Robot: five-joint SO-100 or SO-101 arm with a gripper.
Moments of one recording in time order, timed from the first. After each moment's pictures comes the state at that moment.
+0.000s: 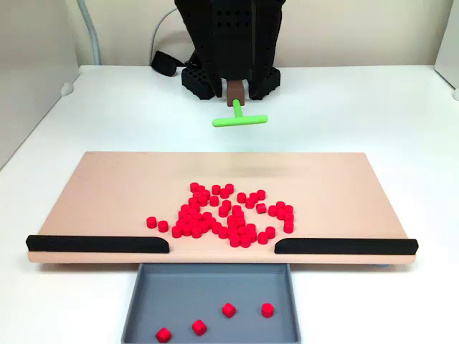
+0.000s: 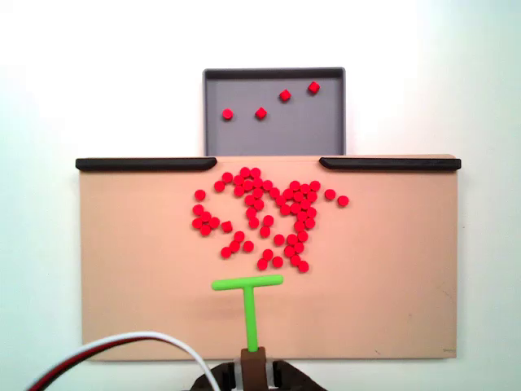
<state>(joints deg) 0.2 100.6 99.4 87.7 -92.0</state>
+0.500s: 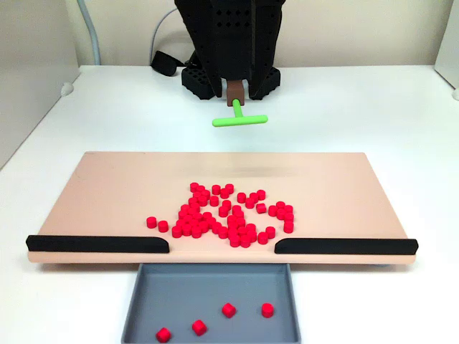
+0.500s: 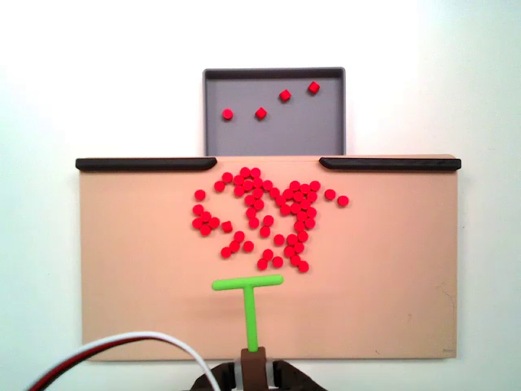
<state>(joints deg) 0.2 100.6 99.4 87.7 -92.0</state>
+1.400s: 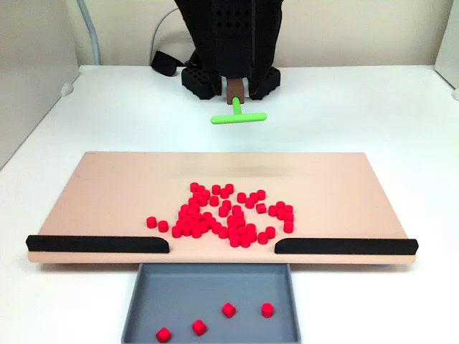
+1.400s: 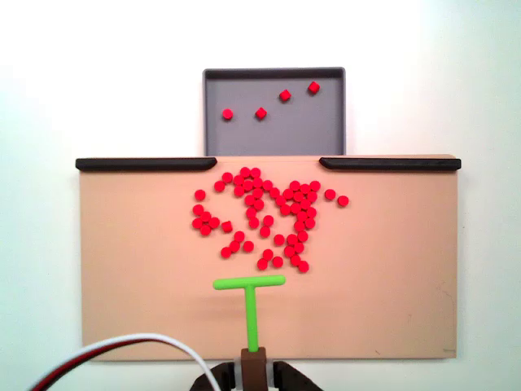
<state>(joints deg) 0.2 101.5 99.4 87.7 -90.5</state>
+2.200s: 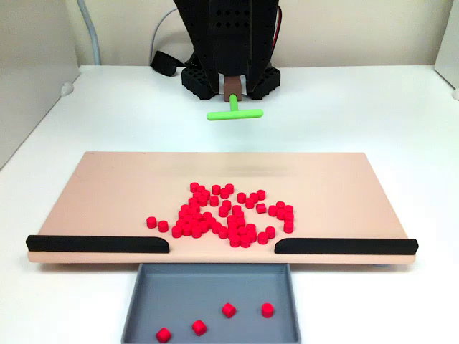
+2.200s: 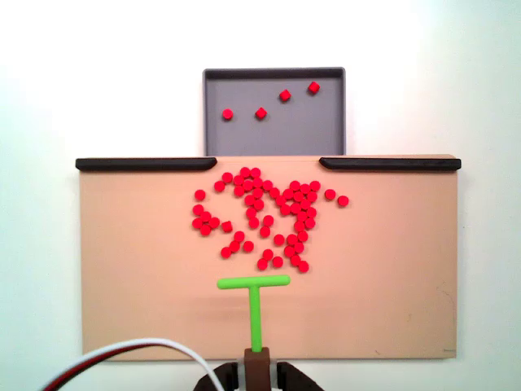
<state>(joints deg) 0.8 102.0 99.4 87.7 -90.5</state>
